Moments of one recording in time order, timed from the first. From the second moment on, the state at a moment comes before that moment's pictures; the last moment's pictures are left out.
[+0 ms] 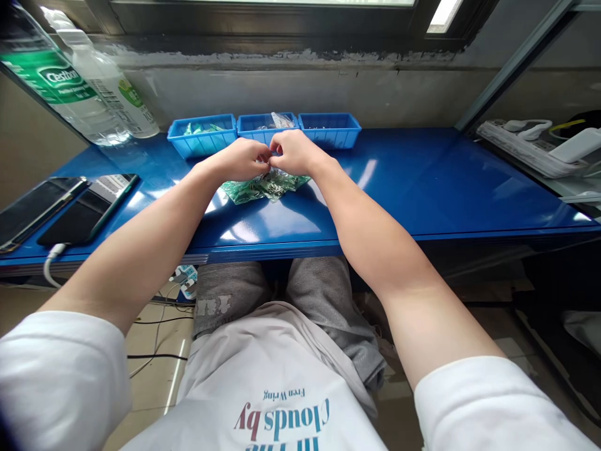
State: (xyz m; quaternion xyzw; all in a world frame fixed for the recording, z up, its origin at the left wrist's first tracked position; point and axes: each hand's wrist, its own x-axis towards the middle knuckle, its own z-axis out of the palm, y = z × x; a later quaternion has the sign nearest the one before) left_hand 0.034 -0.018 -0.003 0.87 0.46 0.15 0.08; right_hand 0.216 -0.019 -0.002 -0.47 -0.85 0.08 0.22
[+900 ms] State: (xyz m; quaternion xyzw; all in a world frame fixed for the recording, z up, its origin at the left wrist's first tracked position) left_hand 0.028 -0.023 0.003 0.88 0.43 0.14 0.10; right_hand 0.217 -0.023 -0.001 -0.49 -0.83 0.18 0.19
